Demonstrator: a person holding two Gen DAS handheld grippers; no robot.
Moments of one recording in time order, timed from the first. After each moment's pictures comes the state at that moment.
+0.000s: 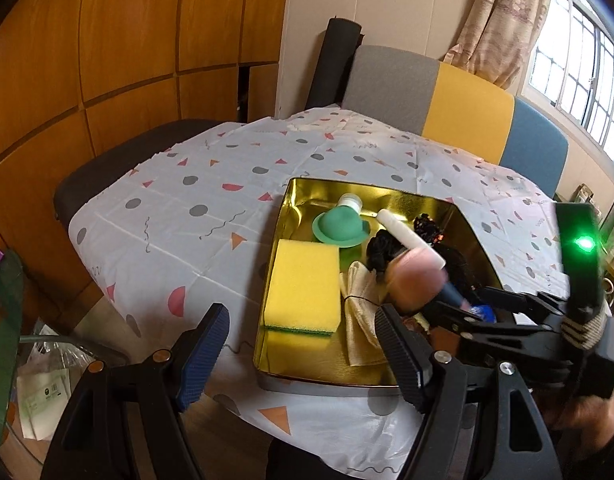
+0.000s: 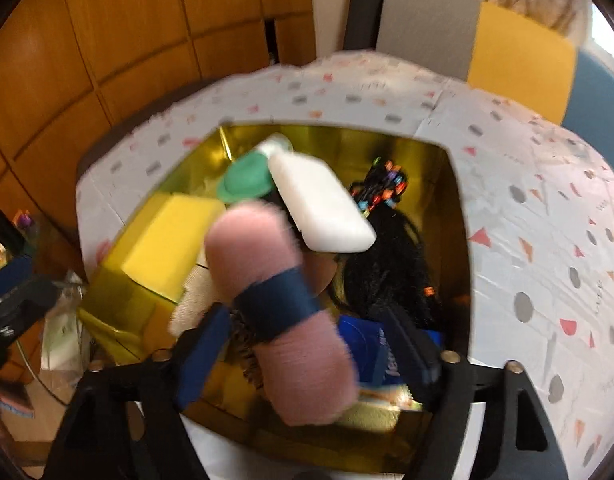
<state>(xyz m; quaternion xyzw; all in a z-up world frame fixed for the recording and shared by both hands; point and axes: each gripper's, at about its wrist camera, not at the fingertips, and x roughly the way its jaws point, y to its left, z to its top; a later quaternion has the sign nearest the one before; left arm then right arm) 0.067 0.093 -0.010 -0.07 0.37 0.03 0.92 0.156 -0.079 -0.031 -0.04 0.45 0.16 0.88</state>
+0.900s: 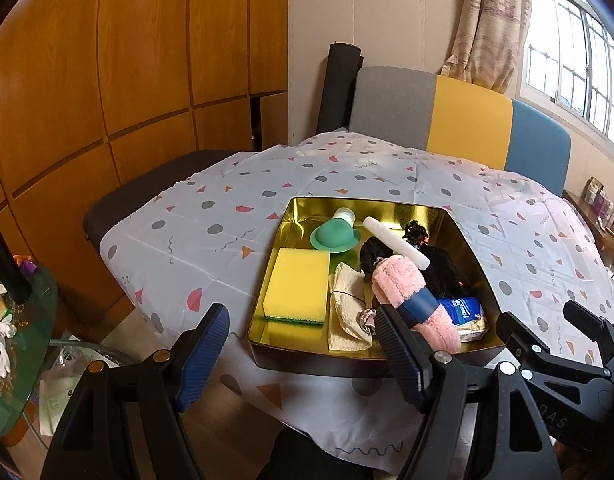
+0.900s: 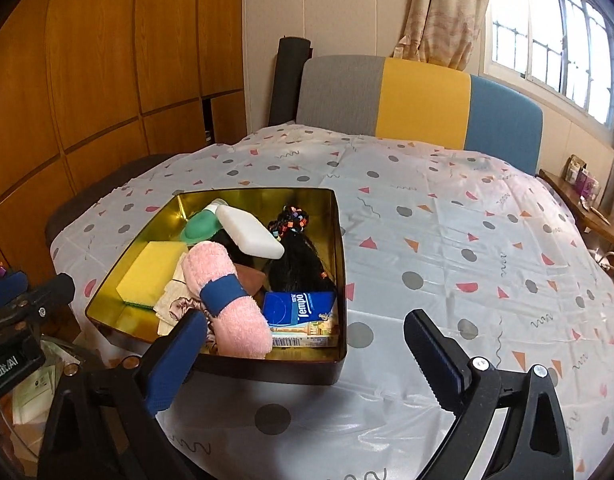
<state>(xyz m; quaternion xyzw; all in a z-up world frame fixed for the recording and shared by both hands) 0.020 0.053 0.009 -0.03 0.33 0.07 0.94 0.053 -0.121 0.012 -0.01 0.33 0.04 0.94</state>
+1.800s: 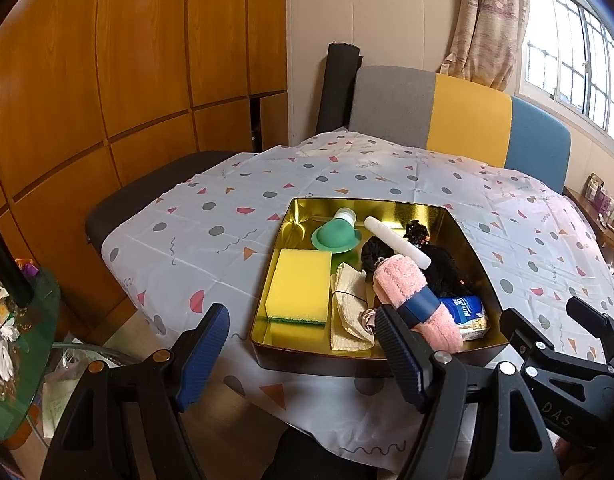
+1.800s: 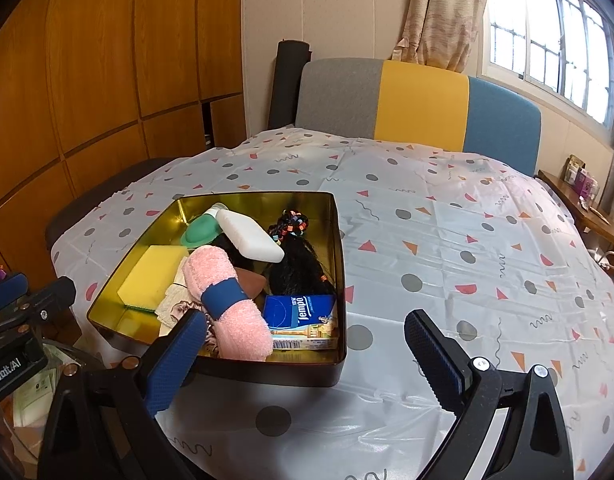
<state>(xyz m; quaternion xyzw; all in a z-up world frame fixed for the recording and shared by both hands) 0.021 0.053 0.010 -0.02 0.33 0.07 0.94 0.052 -0.122 0.015 -0.01 0.33 0.04 0.94</state>
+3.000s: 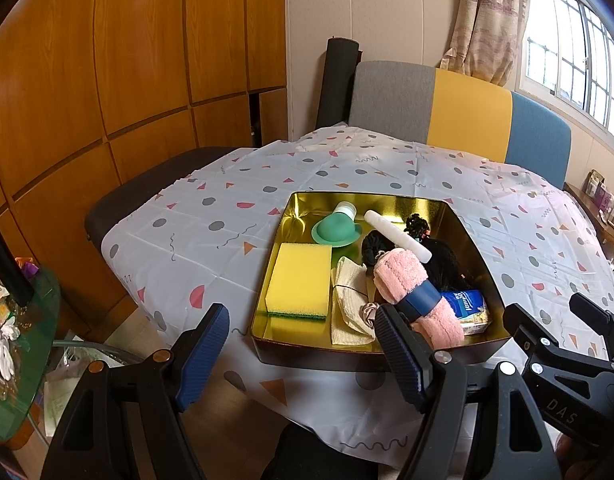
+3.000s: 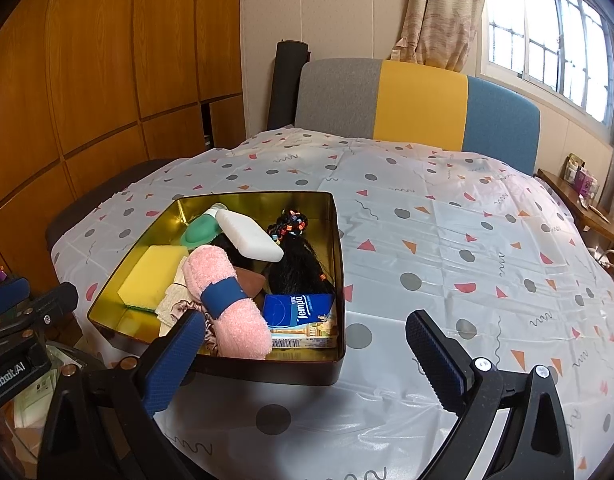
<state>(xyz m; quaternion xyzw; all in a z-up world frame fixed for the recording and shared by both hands) 0.020 0.054 0.008 -0.02 0.34 0.07 0.94 0.050 -0.123 0.015 -0.01 0.33 0.04 0.94</state>
